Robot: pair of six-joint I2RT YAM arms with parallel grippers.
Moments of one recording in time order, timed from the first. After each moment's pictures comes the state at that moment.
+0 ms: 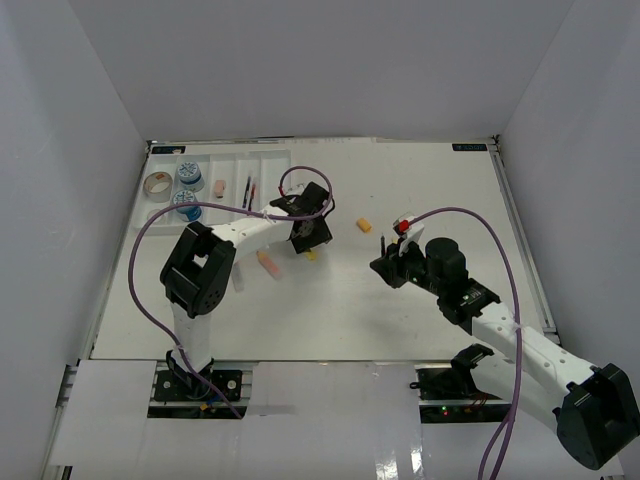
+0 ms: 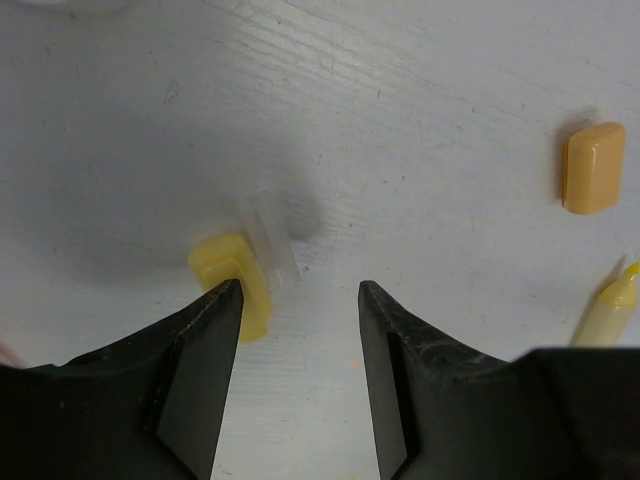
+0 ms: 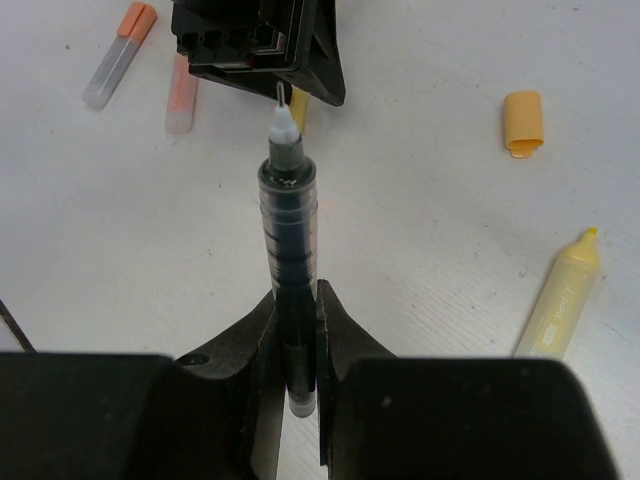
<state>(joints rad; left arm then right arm) -0.67 1.94 1.39 -0.52 -0.21 -0.98 0.58 0.88 0.46 0.06 -0.25 0.13</state>
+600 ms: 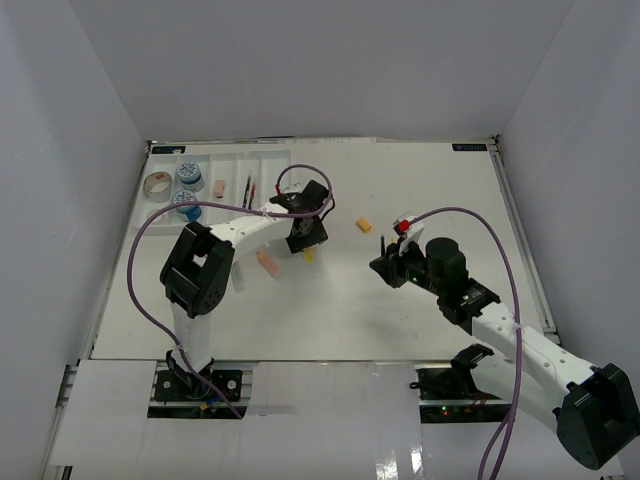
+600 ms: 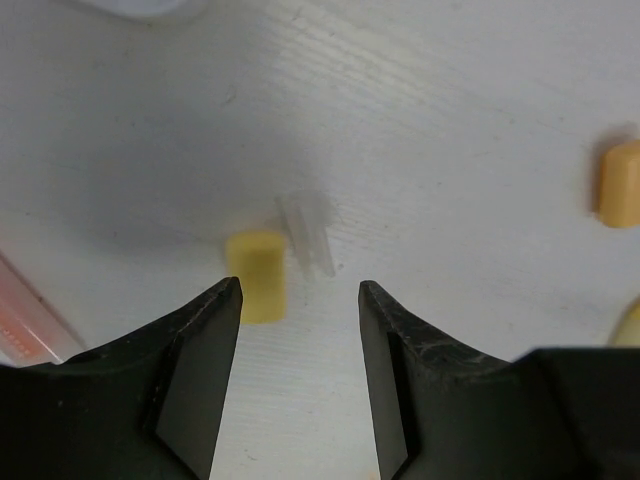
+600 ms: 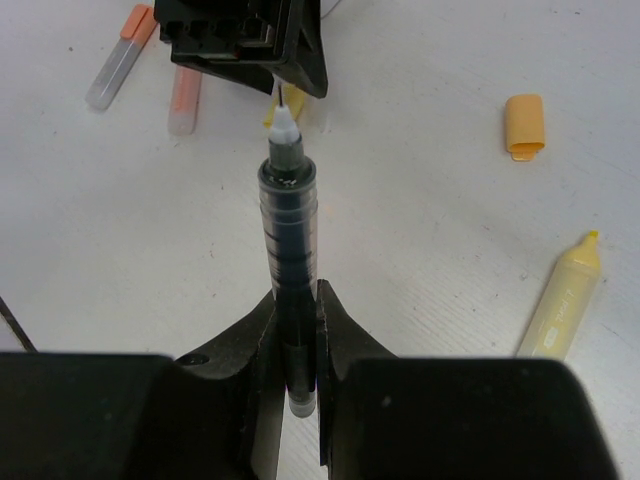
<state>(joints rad) -0.67 1.94 1.41 -0.63 -0.28 -0.98 0.58 0.88 0.46 0.07 -0.26 0.13</state>
